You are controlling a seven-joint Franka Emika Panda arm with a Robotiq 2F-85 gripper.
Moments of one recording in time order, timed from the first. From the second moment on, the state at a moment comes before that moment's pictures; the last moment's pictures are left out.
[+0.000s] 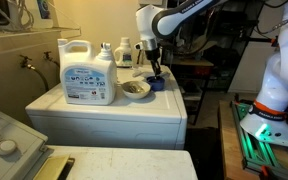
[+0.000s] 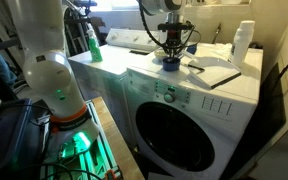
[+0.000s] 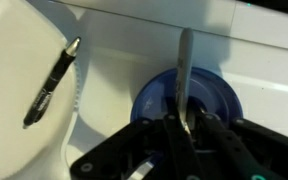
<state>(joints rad) 0.08 0.23 0.09 -1.90 -0.18 1.90 -0.36</state>
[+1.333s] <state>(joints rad) -0.03 0.44 -0.08 -1.57 -0.09 1.94 0.27</state>
